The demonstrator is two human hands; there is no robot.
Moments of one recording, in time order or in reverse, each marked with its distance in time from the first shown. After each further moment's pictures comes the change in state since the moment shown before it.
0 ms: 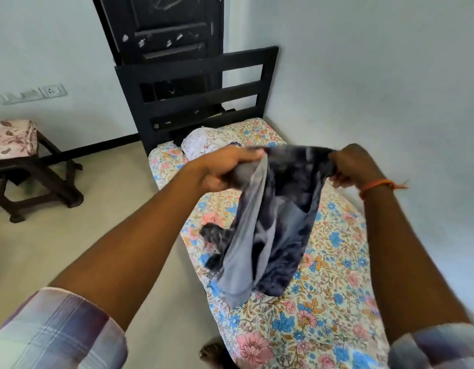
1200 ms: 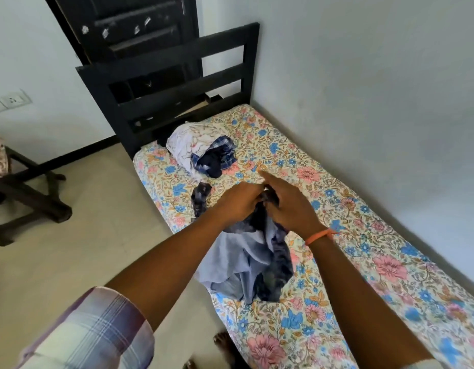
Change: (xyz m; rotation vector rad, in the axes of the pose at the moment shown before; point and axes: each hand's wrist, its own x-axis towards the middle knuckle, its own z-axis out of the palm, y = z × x) left_hand 0.107 -0.069 -0.019 1.422 0.154 0.430; right_hand 0.002 0.040 0.126 -0.193 -0.107 -0.721
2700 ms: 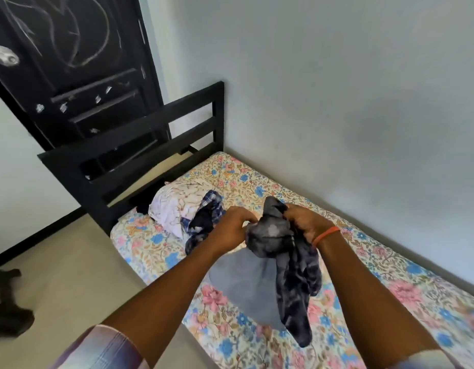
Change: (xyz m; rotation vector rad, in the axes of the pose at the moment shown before) left_hand 0.096 -0.124 -0.077 -0.320 0.073 0.216; right_hand 0.155 -0.013 -0.030 0.992 -0.062 0.747
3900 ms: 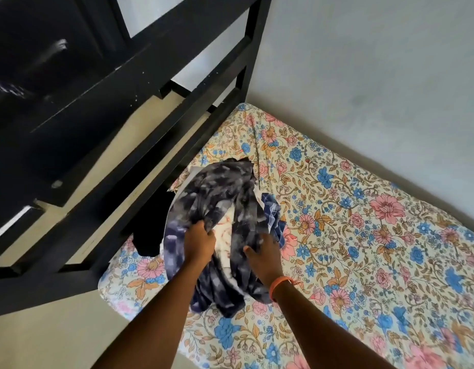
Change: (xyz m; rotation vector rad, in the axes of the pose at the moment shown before) left_hand 0.163 -0.606 -0.028 0.042 -0.058 -0.921; right_hand 0.574 0.130 0.206 -0.366 0.607 0.286
